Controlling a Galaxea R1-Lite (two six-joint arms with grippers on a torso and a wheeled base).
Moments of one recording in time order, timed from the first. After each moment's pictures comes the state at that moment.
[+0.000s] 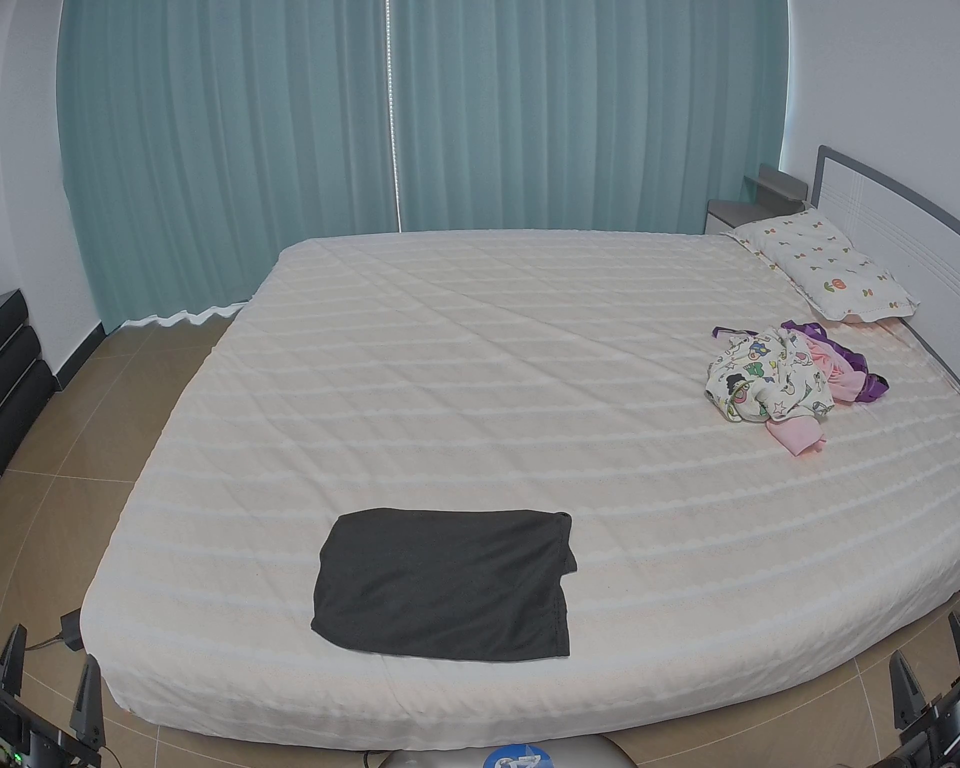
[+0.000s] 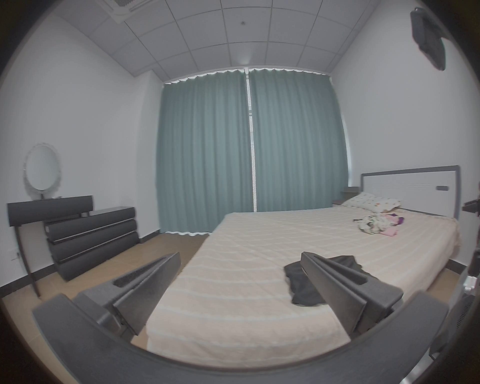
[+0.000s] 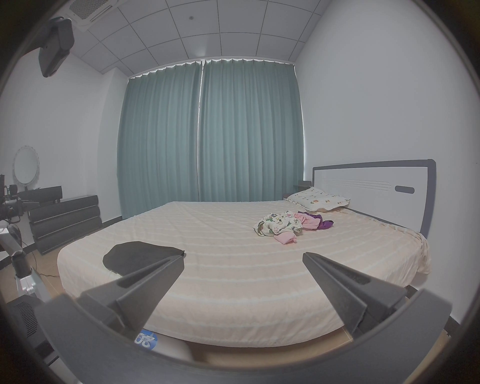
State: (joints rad) left arm 0.00 0.01 -0.02 -0.04 0.06 0.02; right arm 0.00 0.01 -0.02 0.01 0.00 -0.01
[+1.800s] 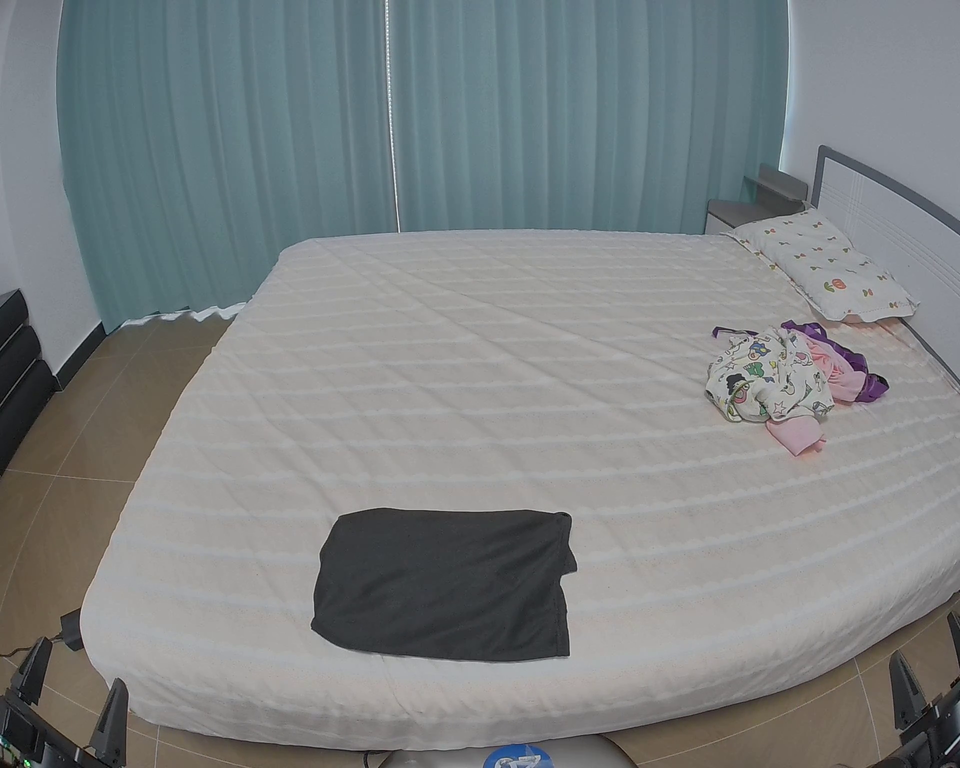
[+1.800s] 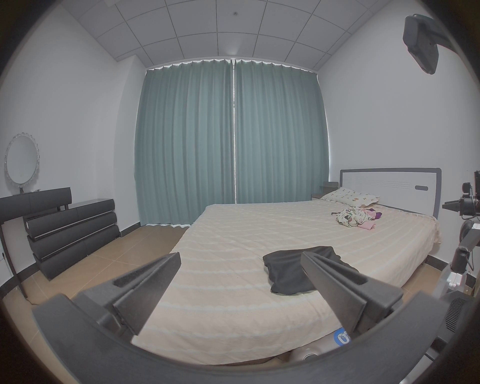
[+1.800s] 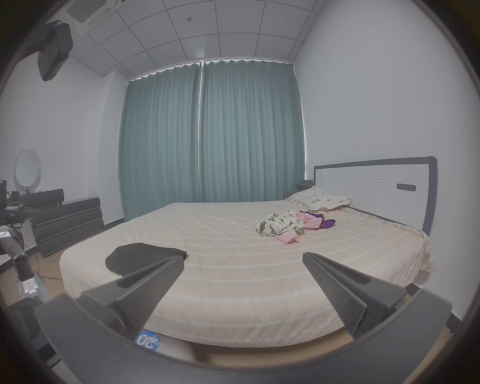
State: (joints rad) left arm 0.00 0.01 -0.02 0.00 -0.02 0.02; right arm 0.00 0.01 -0.02 0.01 0.00 0.00
